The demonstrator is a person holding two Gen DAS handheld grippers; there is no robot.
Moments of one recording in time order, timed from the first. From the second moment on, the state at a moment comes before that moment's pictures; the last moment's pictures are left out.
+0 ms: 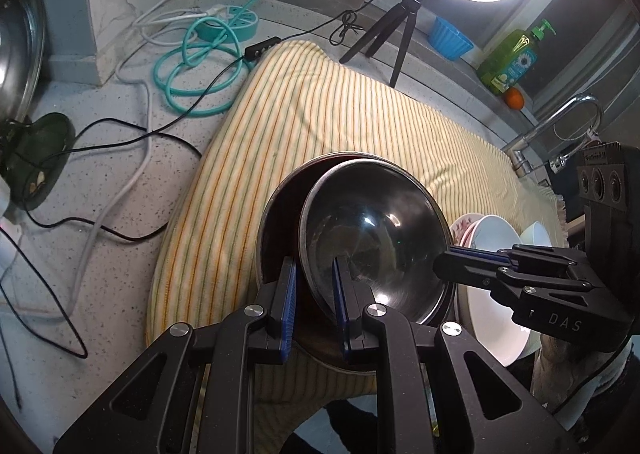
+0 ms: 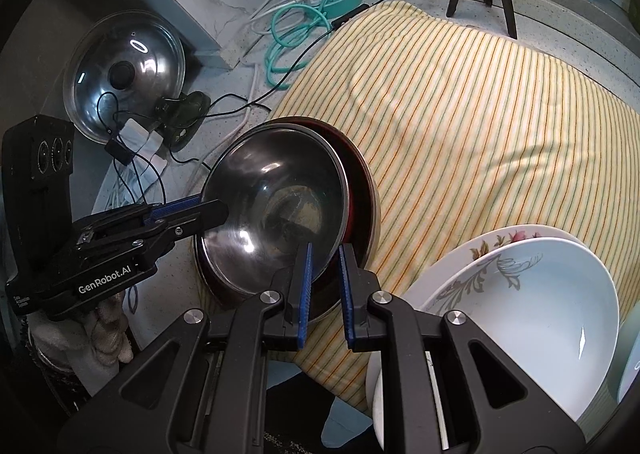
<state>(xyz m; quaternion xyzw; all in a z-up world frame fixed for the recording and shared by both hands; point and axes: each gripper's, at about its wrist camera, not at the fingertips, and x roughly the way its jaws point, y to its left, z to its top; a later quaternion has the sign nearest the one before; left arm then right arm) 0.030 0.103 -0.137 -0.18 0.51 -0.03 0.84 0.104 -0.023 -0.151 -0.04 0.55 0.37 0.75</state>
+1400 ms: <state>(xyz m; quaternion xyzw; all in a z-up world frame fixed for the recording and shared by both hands) 0.029 0.096 -0.137 -0.15 0.53 -0.04 0.83 0.094 -0.009 -0.147 -0.12 0.50 0.37 0.77</state>
